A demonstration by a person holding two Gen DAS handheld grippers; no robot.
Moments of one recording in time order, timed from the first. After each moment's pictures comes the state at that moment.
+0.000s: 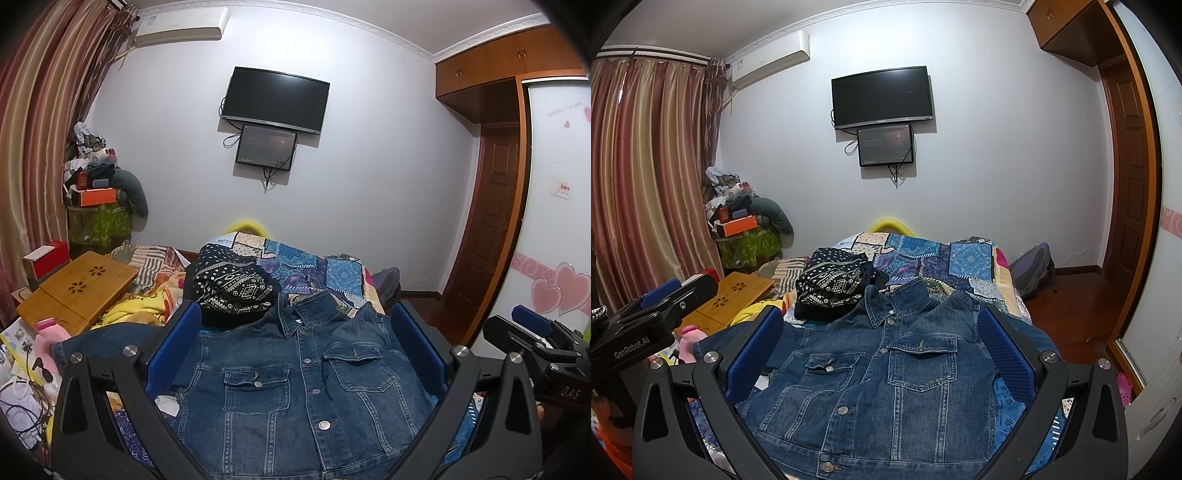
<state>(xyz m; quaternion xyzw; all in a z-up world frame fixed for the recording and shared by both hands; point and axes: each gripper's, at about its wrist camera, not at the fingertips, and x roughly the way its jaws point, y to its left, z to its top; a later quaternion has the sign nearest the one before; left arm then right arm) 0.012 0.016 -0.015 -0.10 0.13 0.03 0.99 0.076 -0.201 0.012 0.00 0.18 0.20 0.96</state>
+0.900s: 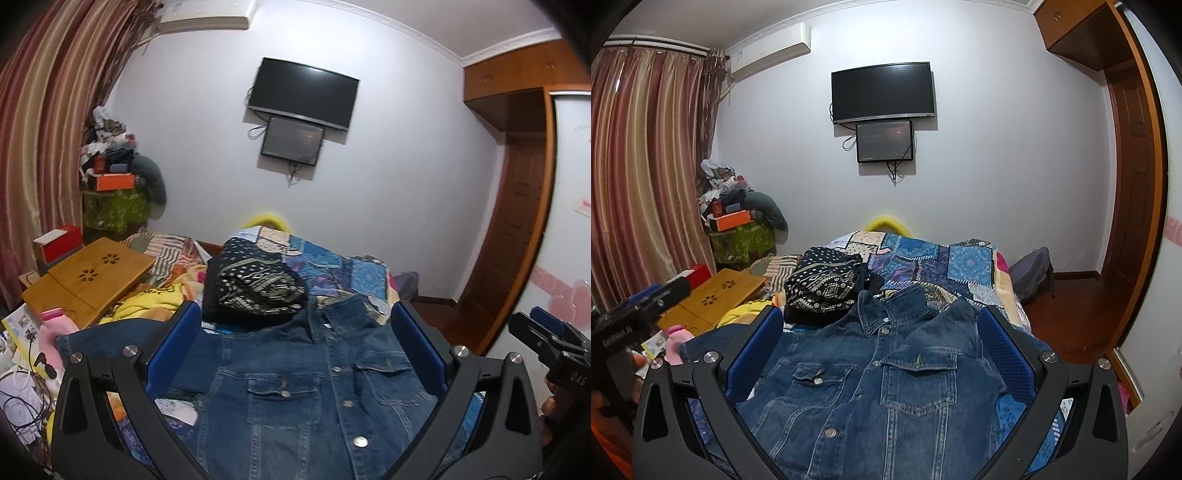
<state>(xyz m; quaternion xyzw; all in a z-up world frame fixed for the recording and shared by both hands) 0.047 0.073 -0.026 -0.13 0.14 0.07 0.98 0.120 -0.187 0.005 -0.02 0.18 0.19 0.96</state>
